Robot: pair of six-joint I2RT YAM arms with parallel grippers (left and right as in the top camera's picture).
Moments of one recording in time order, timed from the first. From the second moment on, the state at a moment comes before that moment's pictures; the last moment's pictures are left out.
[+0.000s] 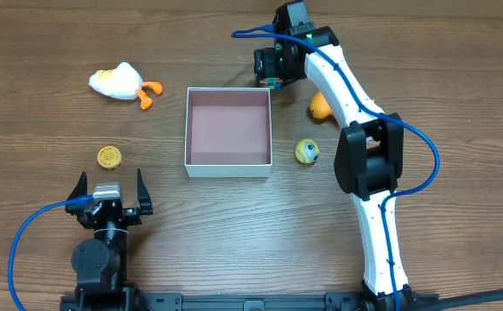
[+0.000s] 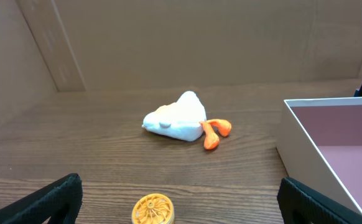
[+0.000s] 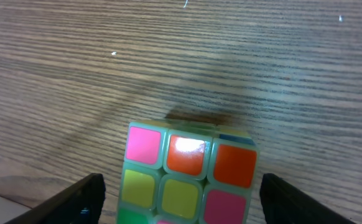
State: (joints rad) left arm 0.07 0.02 0.01 -0.07 -0.07 0.08; right arm 0.32 2.53 2.30 -0.89 -0.16 0.20
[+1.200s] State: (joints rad) left arm 0.07 0.02 0.01 -0.07 -0.07 0.08; right arm 0.32 2.53 2.30 -0.92 -0.07 0.20
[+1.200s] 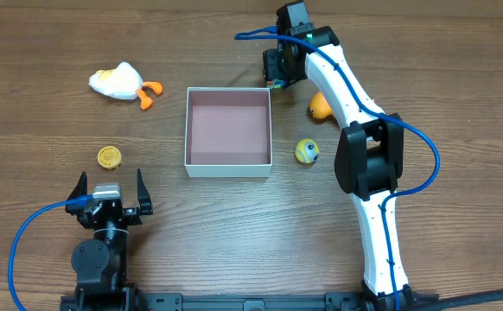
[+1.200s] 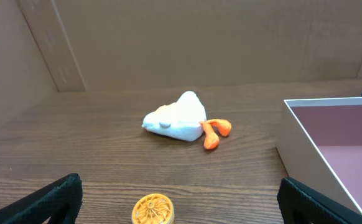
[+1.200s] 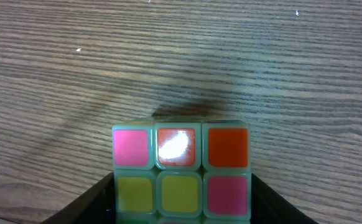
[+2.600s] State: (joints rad) left arm 0.07 0.02 0.01 -0.07 -0.07 0.08; right arm 0.31 2.53 2.94 -1.59 0.01 0.31
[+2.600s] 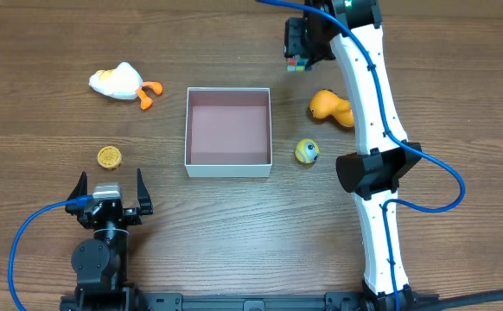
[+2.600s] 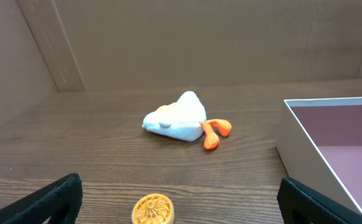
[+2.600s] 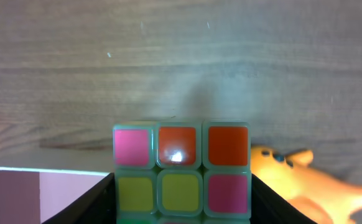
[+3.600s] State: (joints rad) left arm 0.07 0.02 0.01 -0.07 -0.07 0.08; right arm 0.52 2.53 2.92 -1.64 -0.02 0.50
